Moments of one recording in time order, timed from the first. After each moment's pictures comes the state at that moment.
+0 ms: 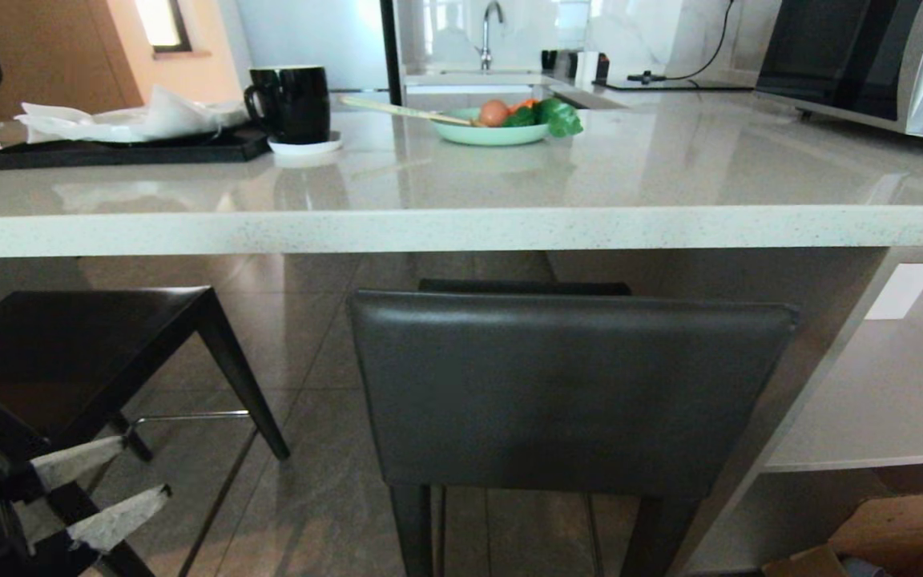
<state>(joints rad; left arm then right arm) 0.44 1.22 -0.12 -0.85 -1.08 0.10 -0.84 1.27 -0.05 -1.23 1.45 0.16</state>
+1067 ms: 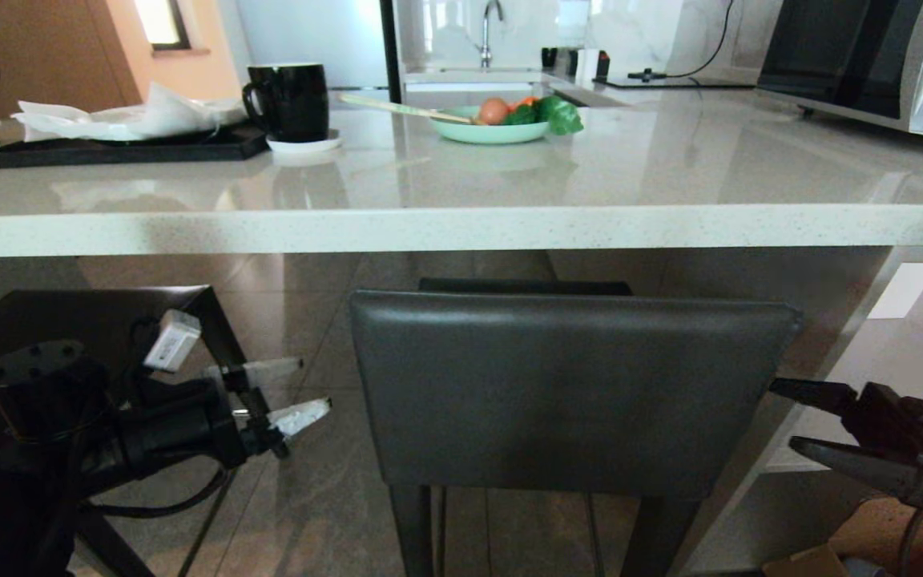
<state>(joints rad) -0.01 1.88 -0.34 -1.49 -0.94 -0.10 -0.32 1.77 -0.23 -1.52 1.45 0.14</state>
